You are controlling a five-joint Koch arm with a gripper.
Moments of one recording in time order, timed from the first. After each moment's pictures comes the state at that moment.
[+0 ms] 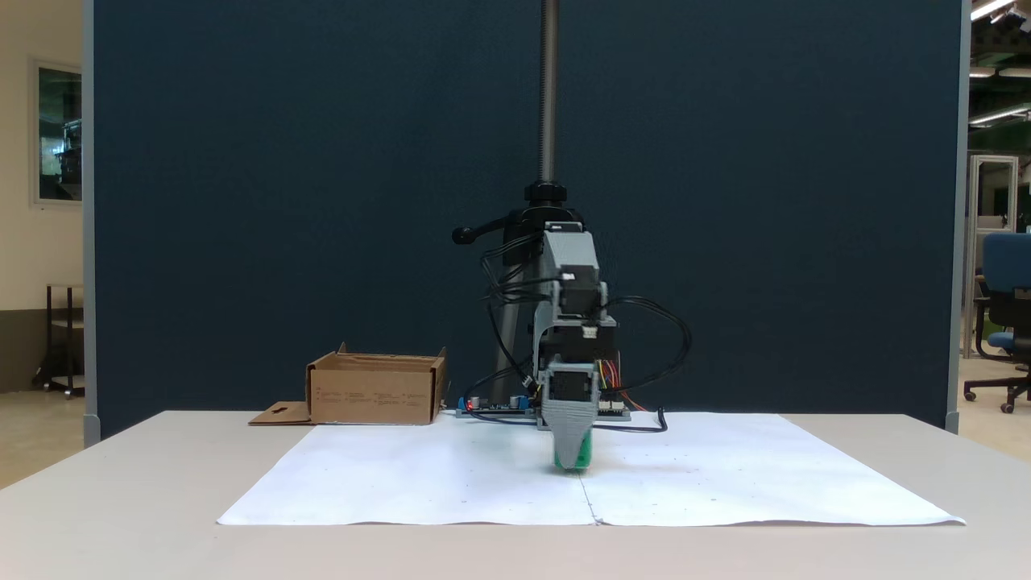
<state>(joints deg) -0.6 74.6 97.0 44.7 11.7</state>
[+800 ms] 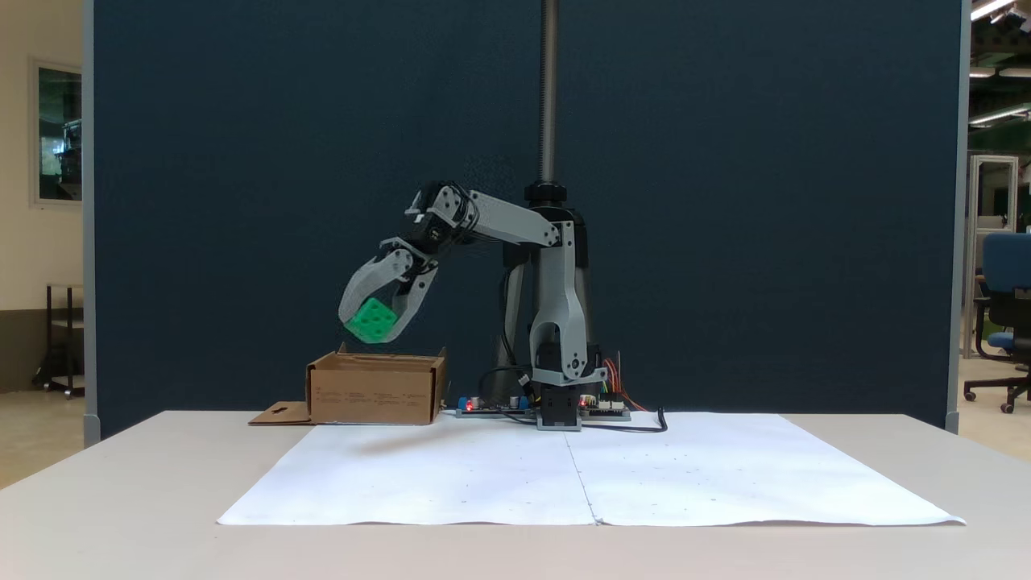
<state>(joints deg) 55.3 84.4 70.4 44.6 7.4</state>
